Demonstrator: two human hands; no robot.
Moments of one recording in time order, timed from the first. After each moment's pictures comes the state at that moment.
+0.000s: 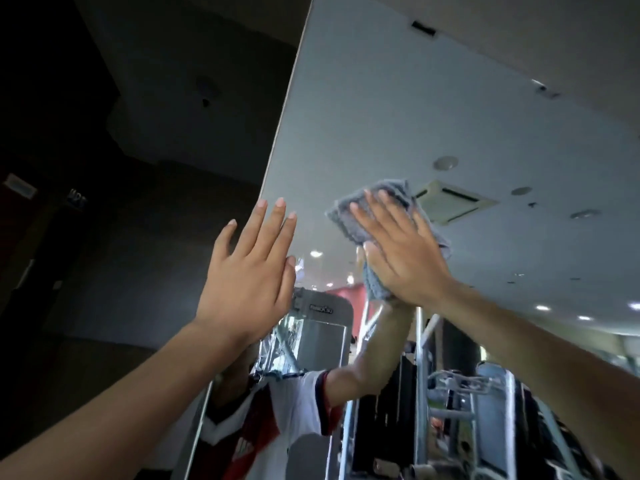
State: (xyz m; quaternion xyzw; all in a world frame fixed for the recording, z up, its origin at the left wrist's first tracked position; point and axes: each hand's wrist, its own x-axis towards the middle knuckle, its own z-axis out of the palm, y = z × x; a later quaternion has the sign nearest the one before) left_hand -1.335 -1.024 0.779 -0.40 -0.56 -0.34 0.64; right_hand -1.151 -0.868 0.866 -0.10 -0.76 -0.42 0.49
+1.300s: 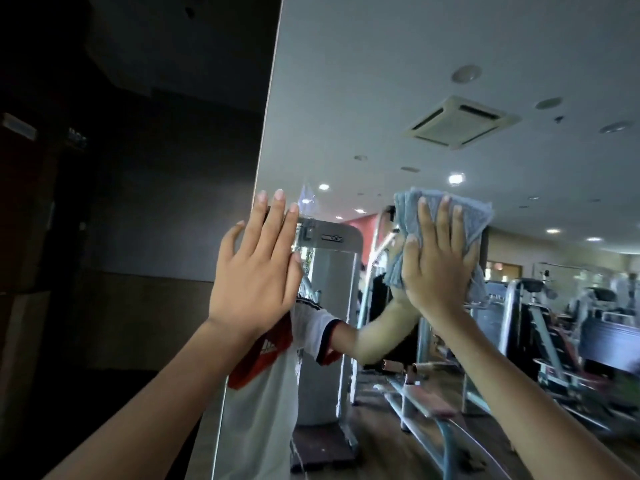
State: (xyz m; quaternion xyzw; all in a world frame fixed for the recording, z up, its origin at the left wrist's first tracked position) left_hand -1.328 -1.030 0.680 -0.43 -0.56 -0.33 0.63; right_hand -1.142 -0.843 0.715 -0.27 -0.68 -0.21 0.65
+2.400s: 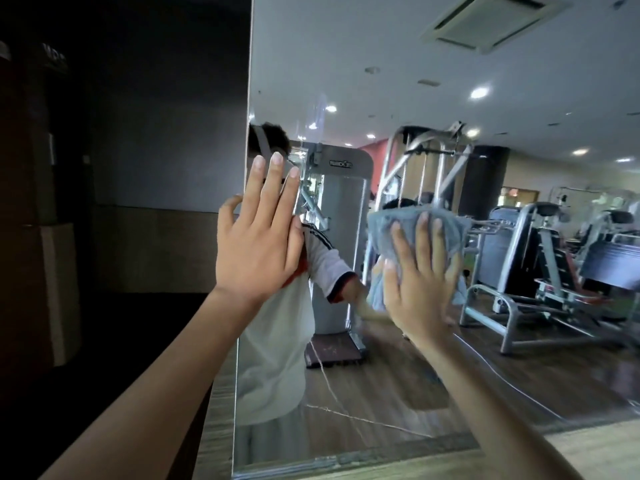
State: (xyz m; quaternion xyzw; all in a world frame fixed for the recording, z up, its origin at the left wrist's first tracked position) left_hand -1.321 -1.034 0.605 -0.44 -0.59 -0.31 0.60; right_hand -1.145 -0.857 0.554 -0.24 -0.70 -0.26 0.61
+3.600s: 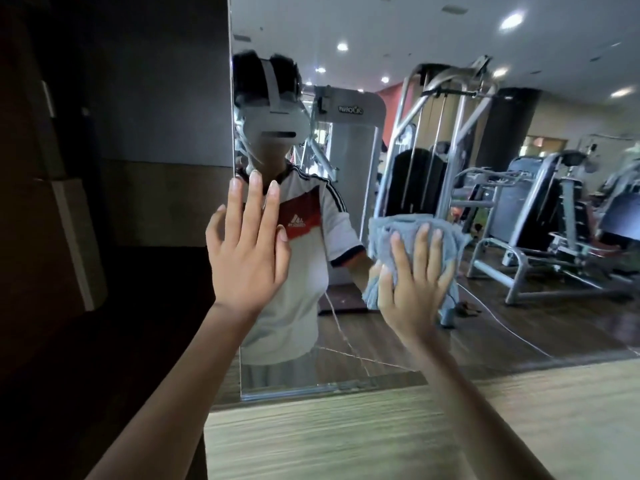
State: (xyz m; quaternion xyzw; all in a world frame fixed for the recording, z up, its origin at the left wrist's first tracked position) left_hand -1.320 -1.035 0.501 -0.41 -0.61 -0.34 0.59; right_hand -1.138 -0.859 0.451 -0.25 -0.72 -0.21 0.61
